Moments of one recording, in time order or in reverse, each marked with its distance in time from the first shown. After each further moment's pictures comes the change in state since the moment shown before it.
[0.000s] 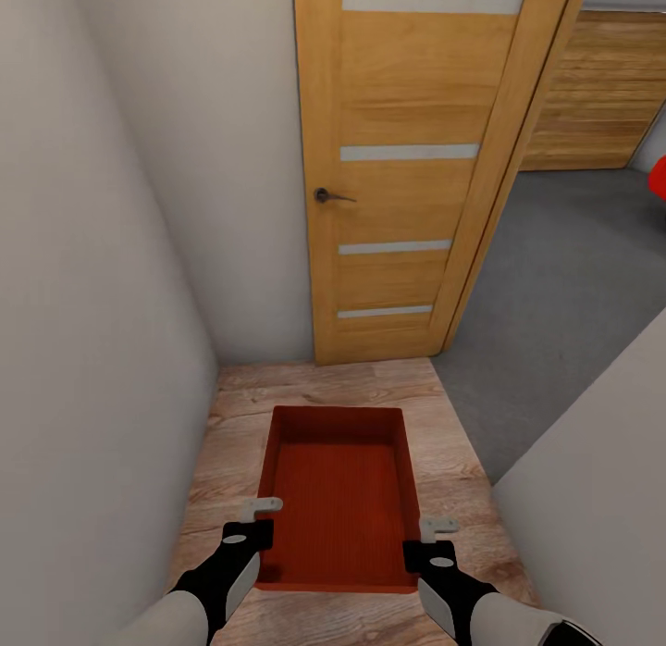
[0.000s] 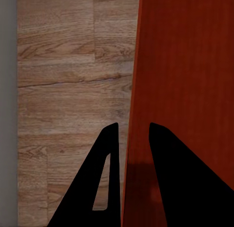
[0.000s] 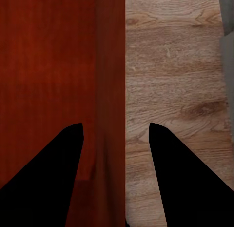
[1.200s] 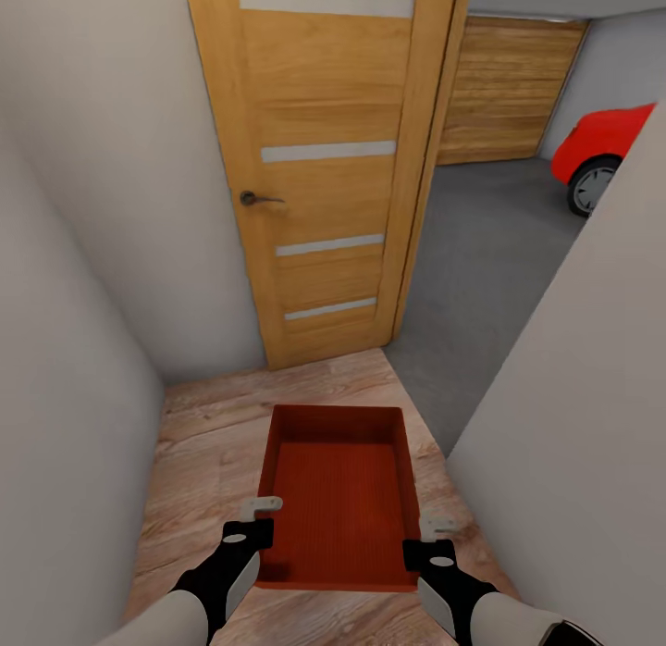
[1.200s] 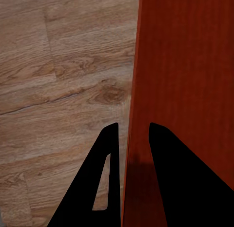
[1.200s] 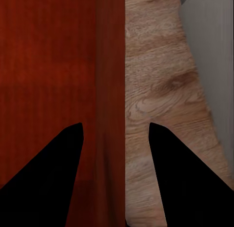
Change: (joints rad) left arm 0.000 0.000 0.000 -0.003 0.000 0.000 0.000; right arm 0.000 -0.002 0.001 -0.005 -0.001 0.000 -0.002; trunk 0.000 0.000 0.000
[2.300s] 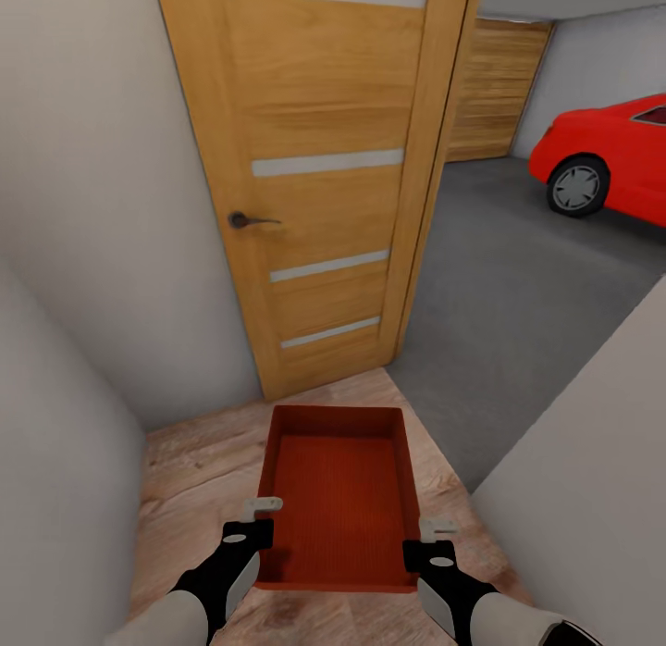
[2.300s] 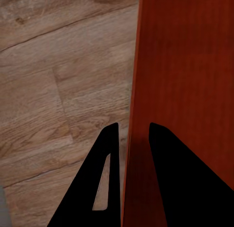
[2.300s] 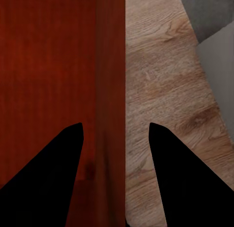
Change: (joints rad) left arm 0.000 0.000 0.000 0.001 -0.001 0.003 0.000; right arm 0.000 0.001 -0.003 0.003 0.002 0.001 0.001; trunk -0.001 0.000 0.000
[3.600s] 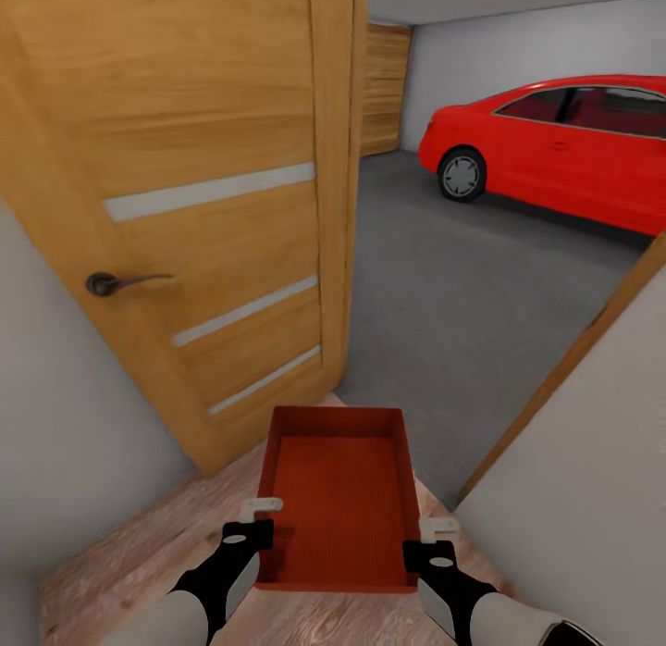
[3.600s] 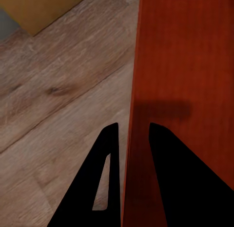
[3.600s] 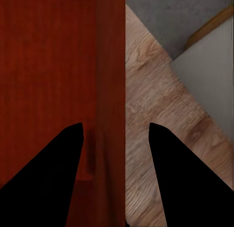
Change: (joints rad) left arm 0.000 0.000 0.001 0.003 0.000 -0.001 0.000; right arm 0.000 0.001 0.000 0.002 0.001 0.000 0.000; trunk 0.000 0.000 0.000
